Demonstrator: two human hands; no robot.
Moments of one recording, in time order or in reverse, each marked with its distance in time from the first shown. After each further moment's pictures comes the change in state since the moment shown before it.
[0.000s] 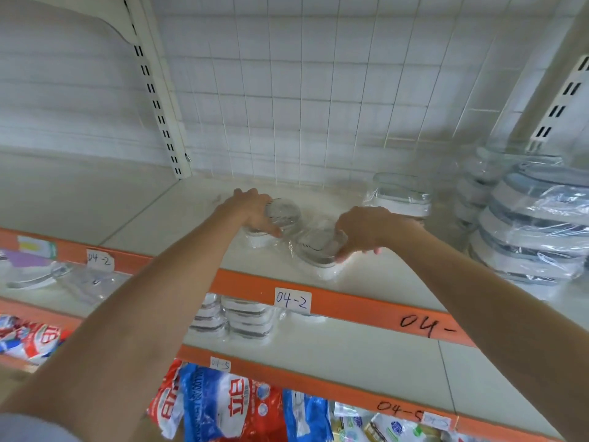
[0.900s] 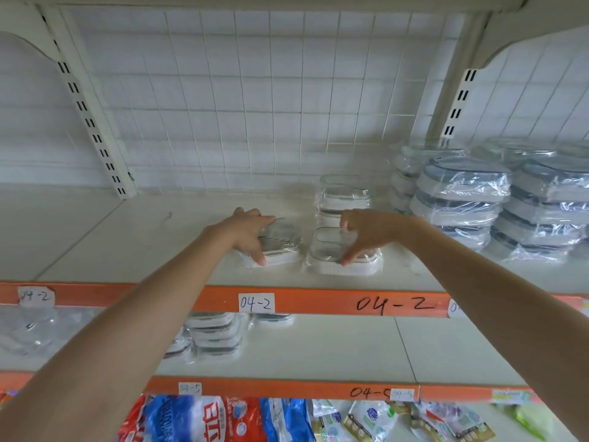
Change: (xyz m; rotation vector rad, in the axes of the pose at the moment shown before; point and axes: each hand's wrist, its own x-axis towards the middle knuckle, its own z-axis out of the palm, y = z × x) left_hand -0.015 0.052 0.008 -0.016 -0.080 0.345; right_hand -0.056 0.067 0.024 0.312 0.067 0.090
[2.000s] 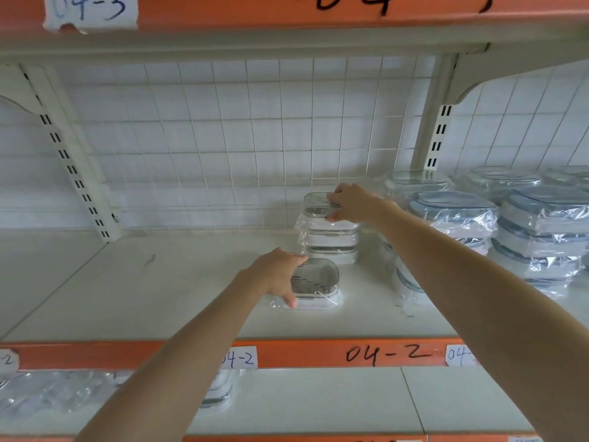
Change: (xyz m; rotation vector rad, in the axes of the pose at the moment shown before) left_hand 0.032 0.074 0.003 0.053 0.079 0.234; right_hand 0.080 0.039 -0.074 -0.309 0.265 0.123
